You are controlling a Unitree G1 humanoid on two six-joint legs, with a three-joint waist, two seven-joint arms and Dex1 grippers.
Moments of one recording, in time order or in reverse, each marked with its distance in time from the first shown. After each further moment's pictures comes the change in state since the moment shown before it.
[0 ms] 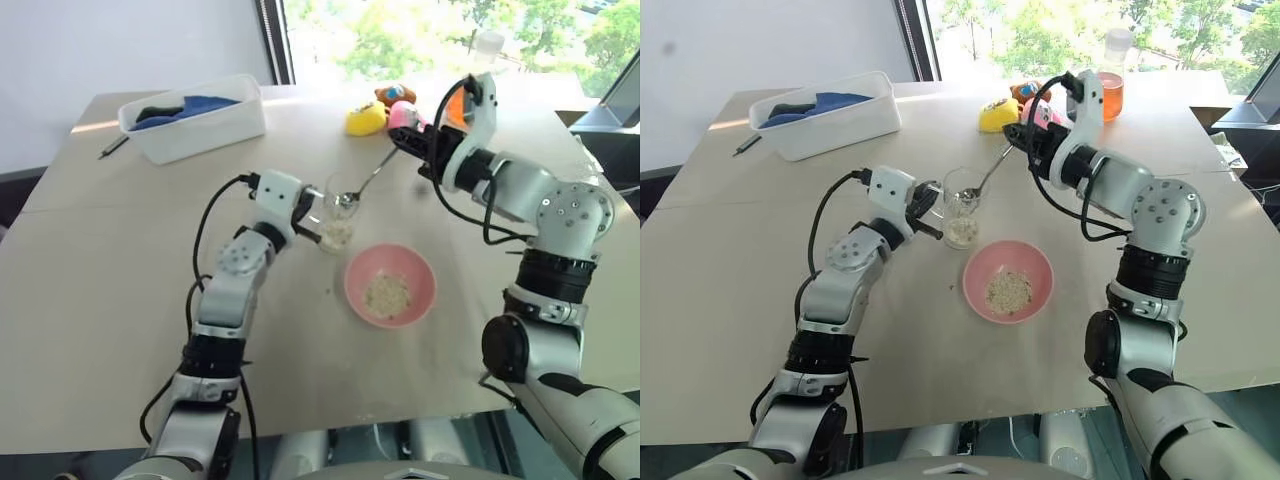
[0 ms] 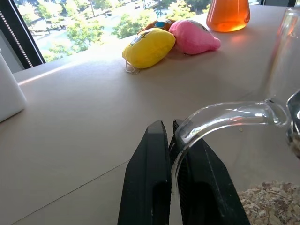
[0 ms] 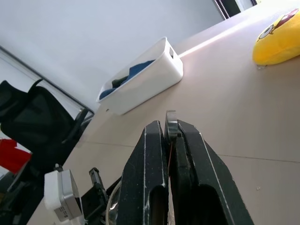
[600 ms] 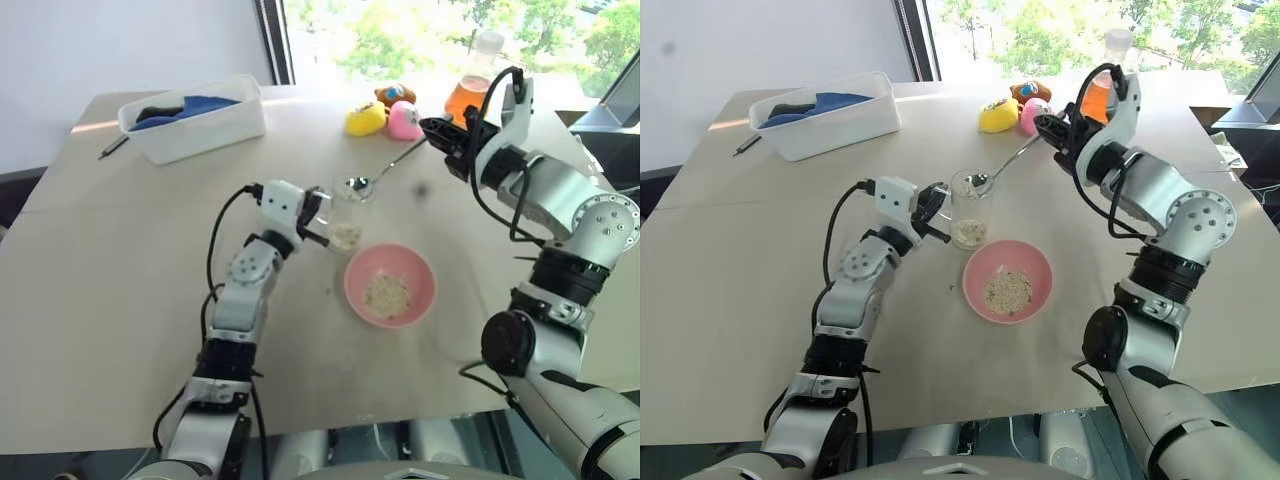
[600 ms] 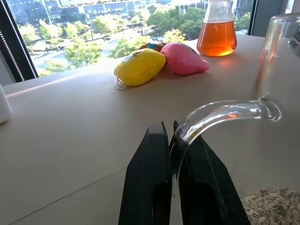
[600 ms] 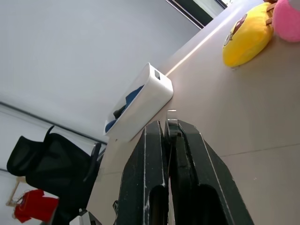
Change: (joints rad) left arm 0.009 -0.055 0.001 0.122 -0.012 -0.216 -0.011; right arm 0.009 0.015 -0.172 0.038 0.313 0.001 -0.350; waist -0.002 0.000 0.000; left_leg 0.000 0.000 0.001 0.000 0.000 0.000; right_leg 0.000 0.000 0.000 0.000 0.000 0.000
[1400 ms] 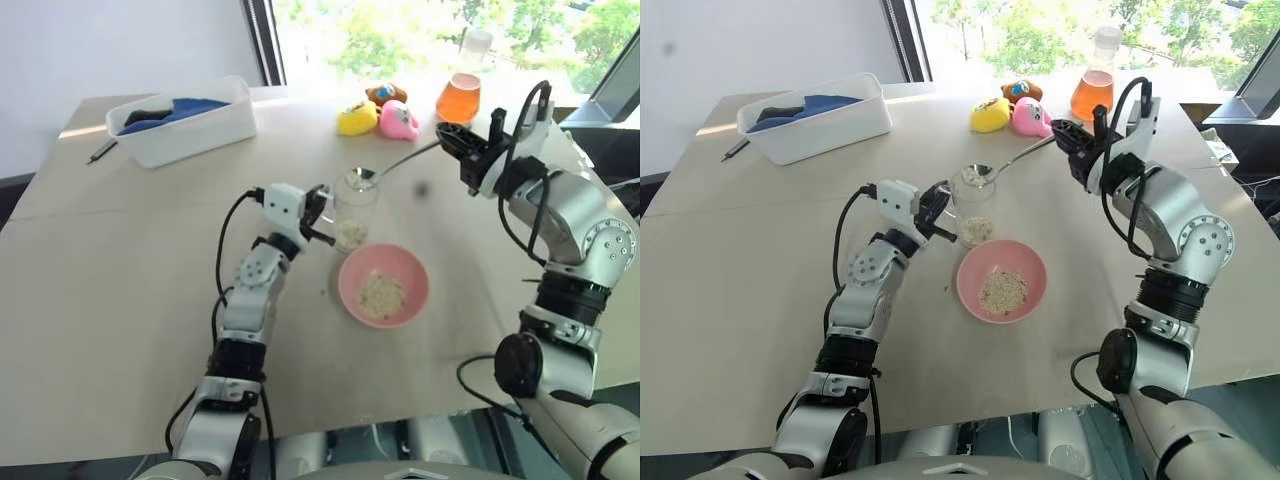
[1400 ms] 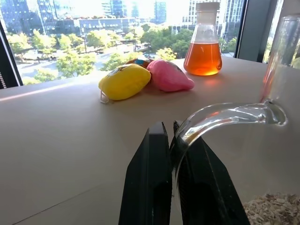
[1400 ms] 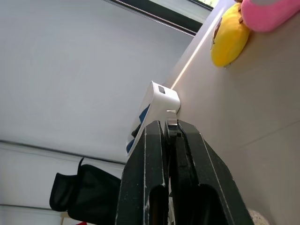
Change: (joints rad) left arm -0.008 -0.049 0.012 0.067 -0.040 -0.105 -0.005; right arm 0.140 -0.073 0.122 0.006 0.436 -0.259 -0.216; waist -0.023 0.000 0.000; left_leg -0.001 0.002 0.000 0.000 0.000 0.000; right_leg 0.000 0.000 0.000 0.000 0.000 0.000
